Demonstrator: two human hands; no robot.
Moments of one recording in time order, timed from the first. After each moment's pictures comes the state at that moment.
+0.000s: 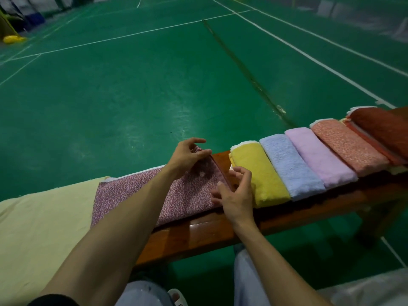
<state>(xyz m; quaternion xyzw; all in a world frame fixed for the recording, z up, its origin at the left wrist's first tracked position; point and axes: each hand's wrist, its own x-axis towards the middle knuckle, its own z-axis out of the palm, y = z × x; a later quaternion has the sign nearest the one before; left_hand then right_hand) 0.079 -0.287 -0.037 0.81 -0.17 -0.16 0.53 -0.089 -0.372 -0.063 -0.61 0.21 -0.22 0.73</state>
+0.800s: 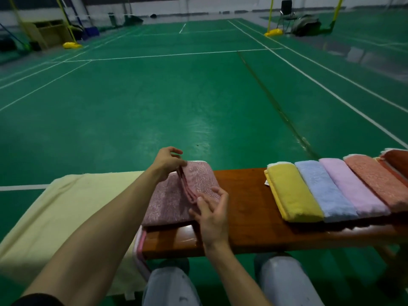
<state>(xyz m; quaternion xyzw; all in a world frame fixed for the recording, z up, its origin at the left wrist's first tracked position) 0.080 -0.127 0.019 0.82 0.03 -0.10 0.56 -0.109 -0.222 -0.011 -0.54 0.15 -0.10 0.82</state>
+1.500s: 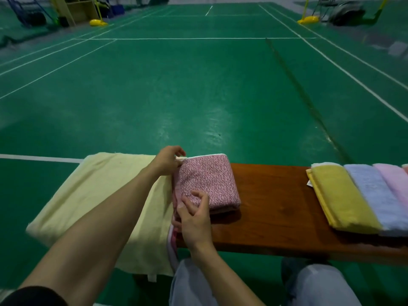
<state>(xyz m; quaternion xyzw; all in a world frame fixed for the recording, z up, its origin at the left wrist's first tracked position) 0.094 -0.011 -0.016 0.95 -0.10 -0.04 0.28 -0.093 -0.111 -0.040 -0.62 0.12 0.06 0.77</state>
